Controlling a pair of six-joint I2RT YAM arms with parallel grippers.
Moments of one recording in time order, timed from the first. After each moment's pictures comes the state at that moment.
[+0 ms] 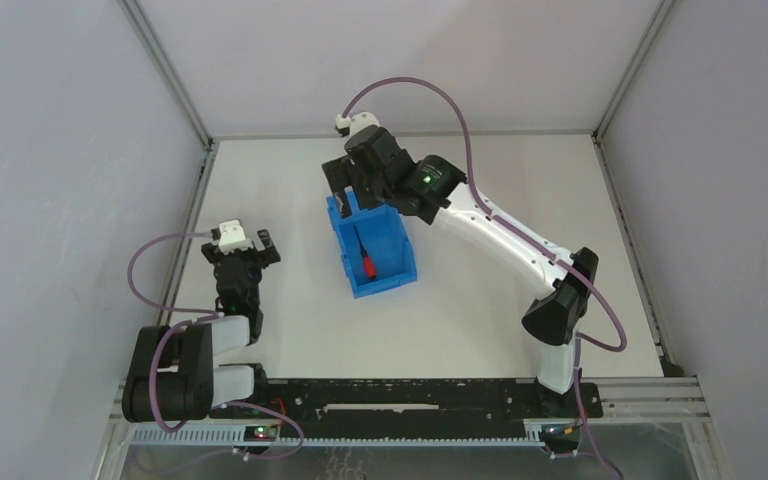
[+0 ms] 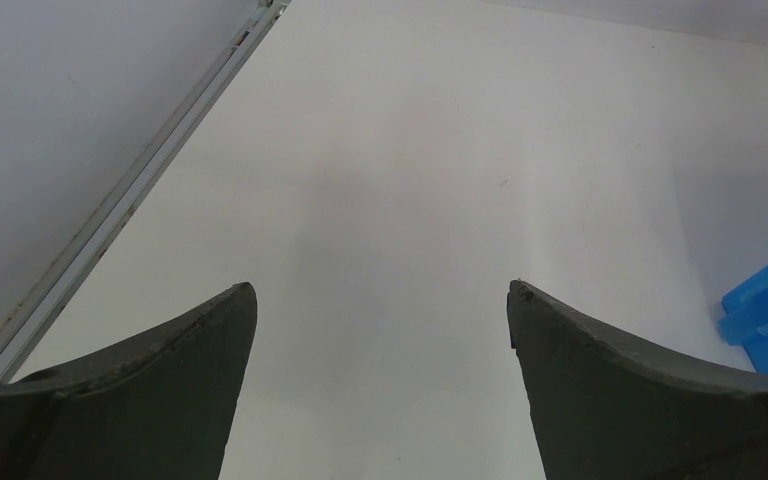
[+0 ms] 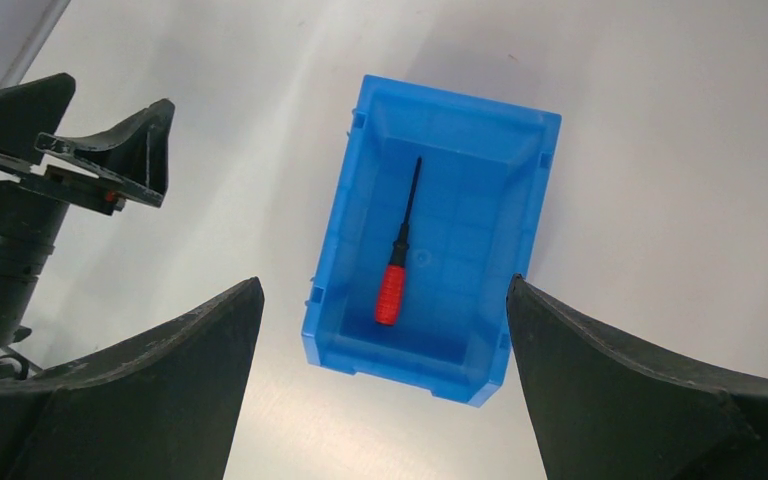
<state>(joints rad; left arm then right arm) 0.04 1.26 0.16 1.01 -0.22 -0.04 0.93 1.88 2.10 -0.85 0.29 0.28</state>
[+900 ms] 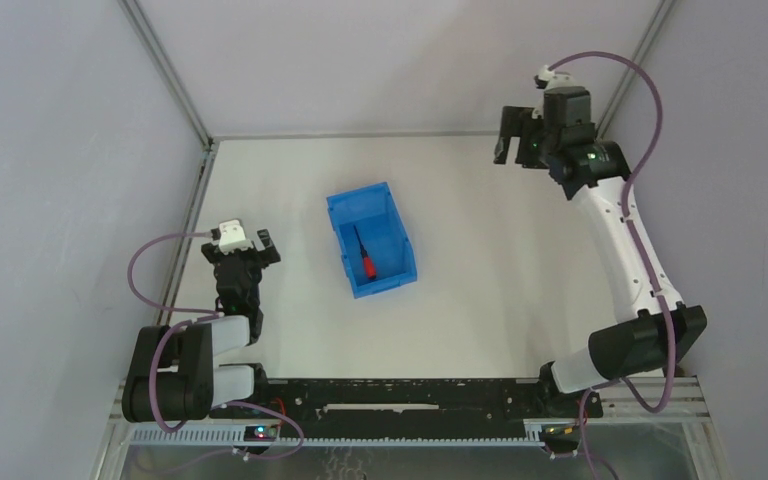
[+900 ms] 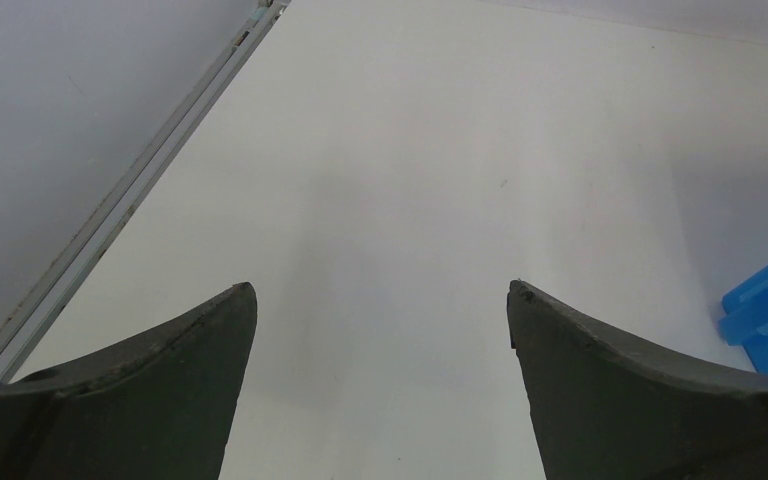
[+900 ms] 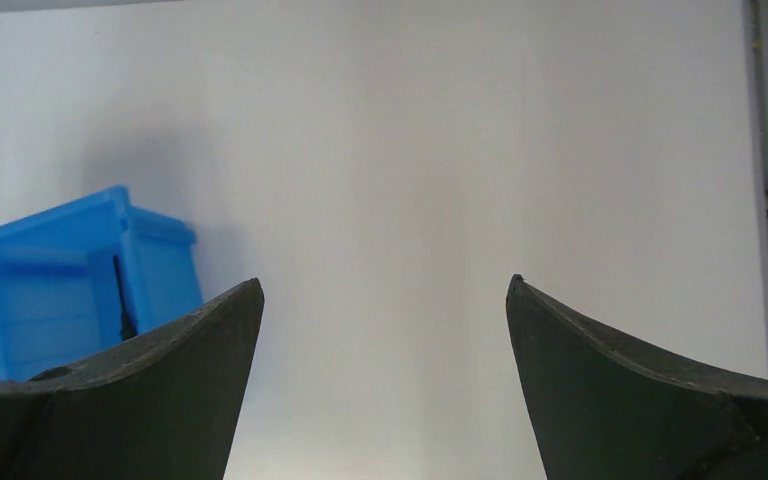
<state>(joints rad) 0.04 1.26 0.16 1.01 -0.22 -0.04 0.23 1.48 1.69 -0.78 0.11 0.20</state>
